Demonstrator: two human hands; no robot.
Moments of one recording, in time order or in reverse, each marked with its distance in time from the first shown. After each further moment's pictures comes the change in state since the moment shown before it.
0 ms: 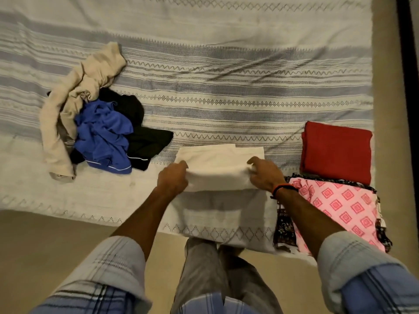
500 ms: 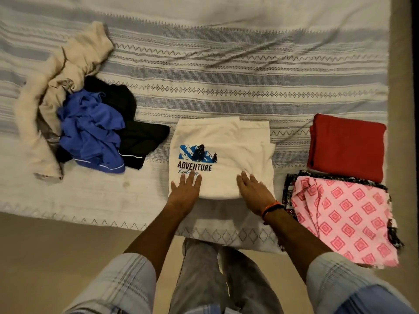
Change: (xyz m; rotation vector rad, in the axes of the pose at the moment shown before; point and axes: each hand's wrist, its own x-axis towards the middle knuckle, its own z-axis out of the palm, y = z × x) left_hand 0.011 0.001 0.086 0.254 -0.230 0.240; right_hand 0.003 0.002 0.090 -0.464 -0.214 -0.206
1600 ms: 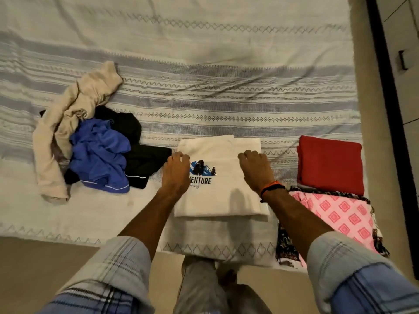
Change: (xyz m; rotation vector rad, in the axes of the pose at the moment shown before) left_hand 0.000 -0.028 -0.118 -0.151 0.478 -0.136; right_hand 0.005 0.009 -0.126 -0.055 0.440 0.129
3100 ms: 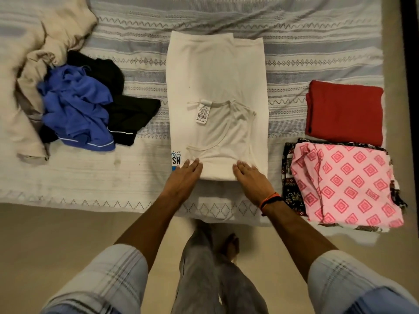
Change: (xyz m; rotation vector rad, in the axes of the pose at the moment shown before) left_hand -0.099 0.012 0.126 0.202 -0.237 0.335; right_hand -0.116 -0.029 0.144 0.155 -0.213 -0.130
